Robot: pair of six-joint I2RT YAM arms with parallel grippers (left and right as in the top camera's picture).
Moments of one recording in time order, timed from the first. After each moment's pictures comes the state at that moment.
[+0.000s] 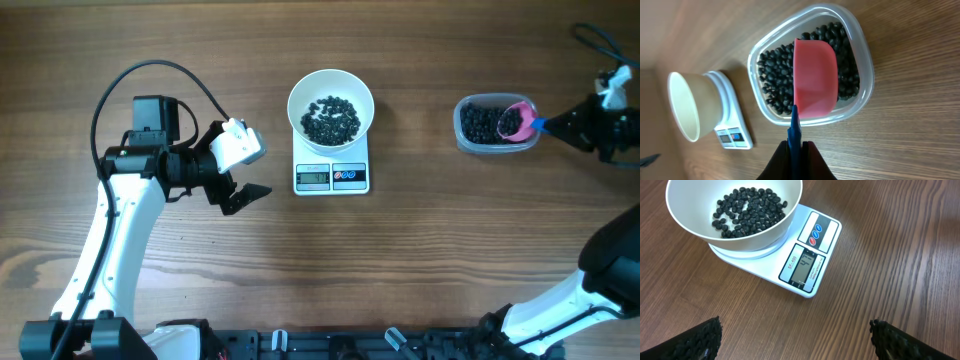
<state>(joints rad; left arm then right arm) 0.02 1.41 1.02 -0.83 0.73 1.05 -0.60 1.91 1.62 -1.23 -0.69 -0.16</state>
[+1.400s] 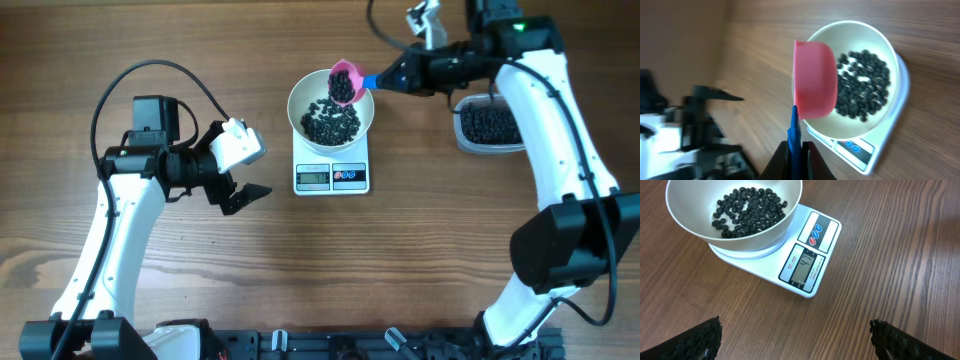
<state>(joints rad) 0.02 1.41 1.02 -0.83 0.73 1.05 0.15 1.91 1.85 -1.11 -0.77 0.06</state>
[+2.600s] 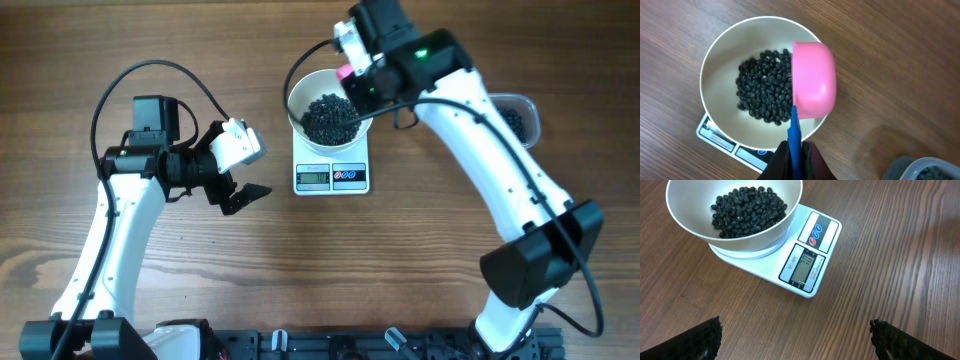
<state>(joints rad) 0.02 1.41 1.02 -0.83 0.73 1.05 0.47 1.91 1.93 -1.11 0.01 -0.09</state>
